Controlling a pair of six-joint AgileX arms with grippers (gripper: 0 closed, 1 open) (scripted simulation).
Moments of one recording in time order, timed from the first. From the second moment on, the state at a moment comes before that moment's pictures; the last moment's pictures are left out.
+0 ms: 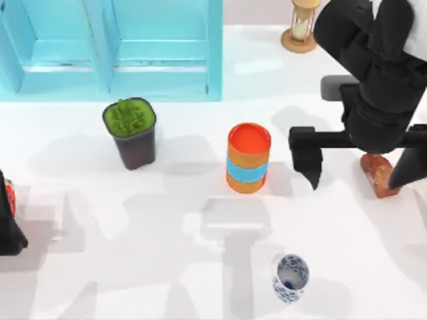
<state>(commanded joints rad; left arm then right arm) 0.00 0.00 0.00 0.00 0.00 0.00 0.52 1.81 1.51 -1.29 -0.01 0.52</state>
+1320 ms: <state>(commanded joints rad) 0.00 0.00 0.00 0.00 0.00 0.00 0.79 1.70 1.27 -1.14 0.00 0.80</state>
